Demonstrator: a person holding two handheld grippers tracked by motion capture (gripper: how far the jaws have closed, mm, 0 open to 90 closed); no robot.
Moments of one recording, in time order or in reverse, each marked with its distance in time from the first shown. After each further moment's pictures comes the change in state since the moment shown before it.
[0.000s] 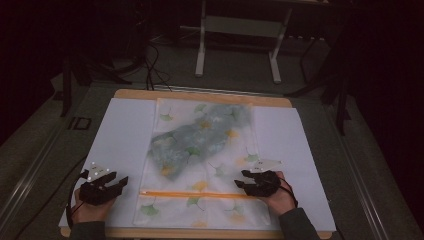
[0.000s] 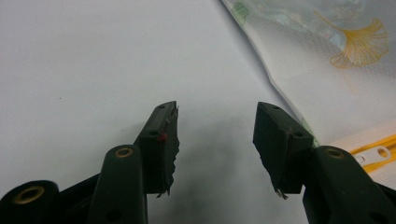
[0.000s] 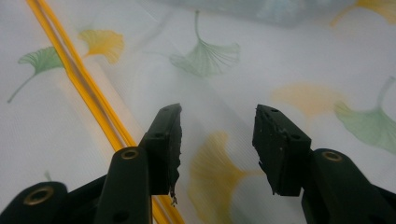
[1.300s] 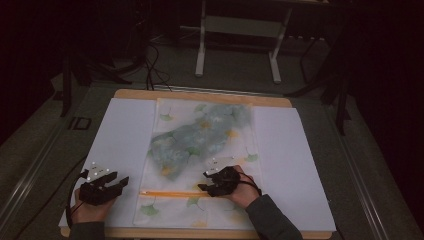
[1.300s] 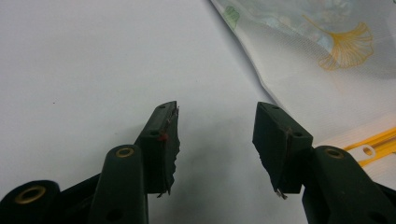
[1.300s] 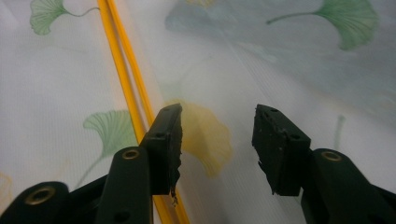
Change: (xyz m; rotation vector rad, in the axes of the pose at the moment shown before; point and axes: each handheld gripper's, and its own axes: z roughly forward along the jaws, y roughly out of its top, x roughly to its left) left arm -0.001 0.001 -0.003 -0.007 -0.023 0.006; right arm 0.057 0.062 0.070 0.063 0.167 -0.212
